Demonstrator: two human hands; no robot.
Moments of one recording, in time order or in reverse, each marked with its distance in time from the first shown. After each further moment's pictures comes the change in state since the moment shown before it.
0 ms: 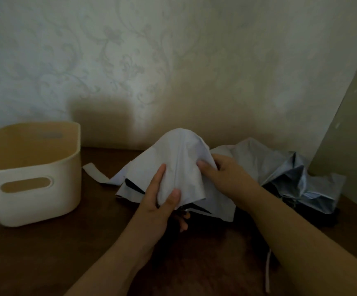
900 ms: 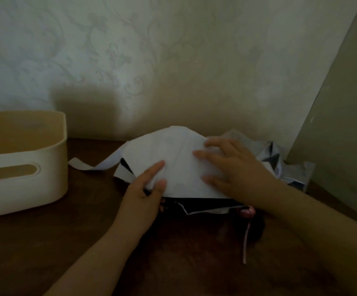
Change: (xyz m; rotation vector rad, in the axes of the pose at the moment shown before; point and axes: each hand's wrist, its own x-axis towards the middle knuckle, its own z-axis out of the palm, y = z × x) left_hand -0.007 -0.006 -0.004 0.273 0.088 0.159; right_hand -0.041 0.008 -0.044 -0.929 0.029 -0.427
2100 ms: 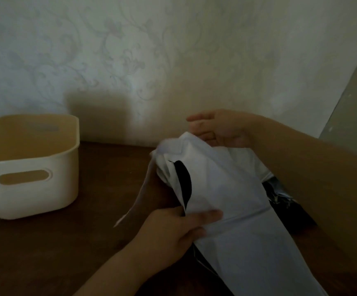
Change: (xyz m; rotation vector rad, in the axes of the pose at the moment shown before) left_hand -0.005 -0.017 0.005 0.738 -0.371 0.533; right_hand 0.120 -0.002 -0.032 1.209 -0.371 0.491
